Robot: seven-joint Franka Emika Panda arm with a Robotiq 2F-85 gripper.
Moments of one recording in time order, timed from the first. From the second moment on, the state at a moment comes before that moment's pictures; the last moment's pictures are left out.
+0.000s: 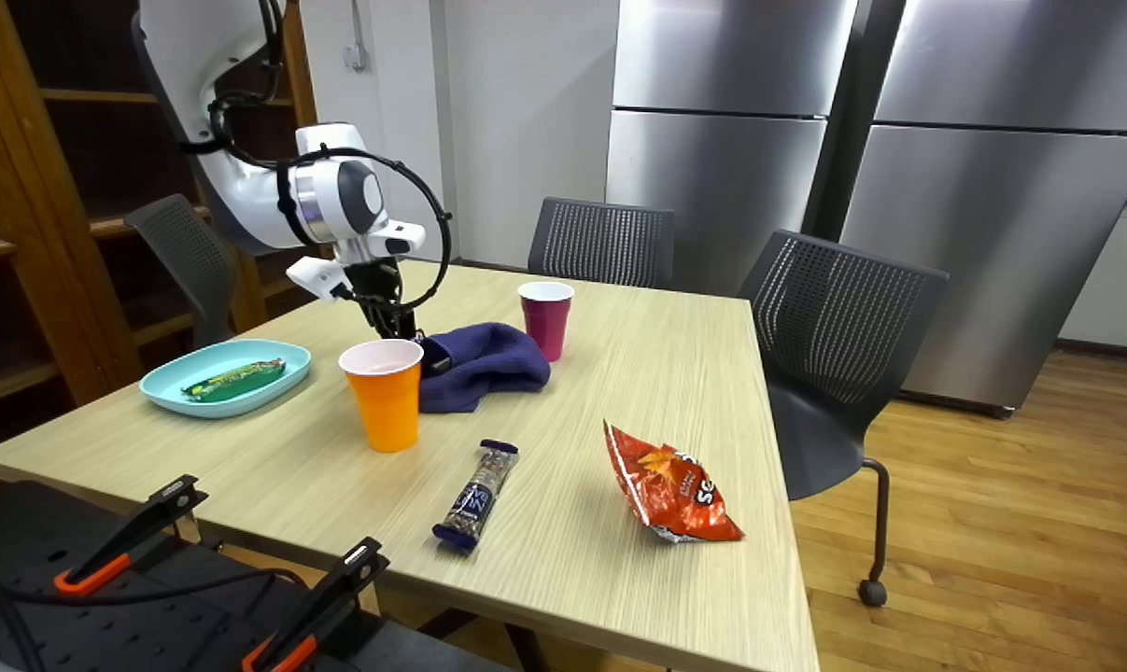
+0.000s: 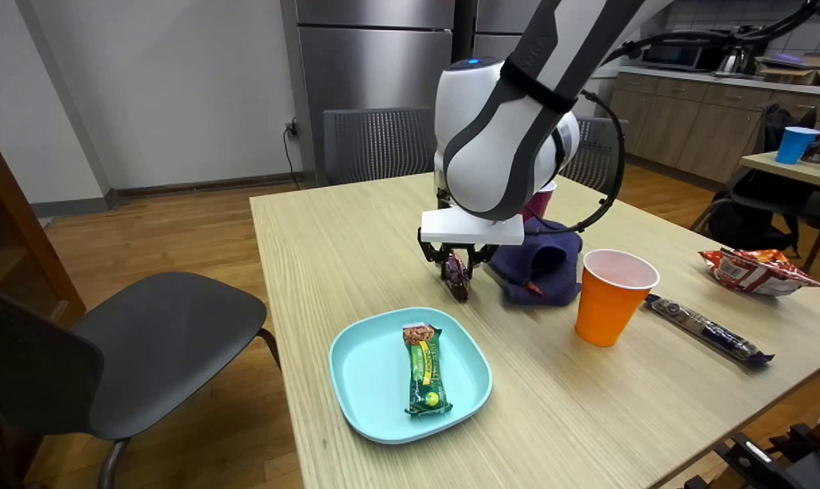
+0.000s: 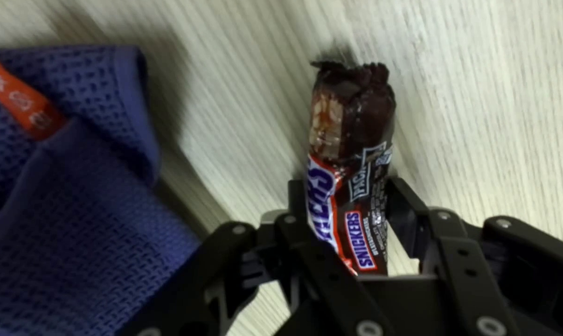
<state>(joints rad) 0.38 0.75 -0.12 -1.94 -0.21 2.80 0.85</state>
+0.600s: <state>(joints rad) 0.42 0.75 -0.15 -1.93 -0.21 2.80 0.85</state>
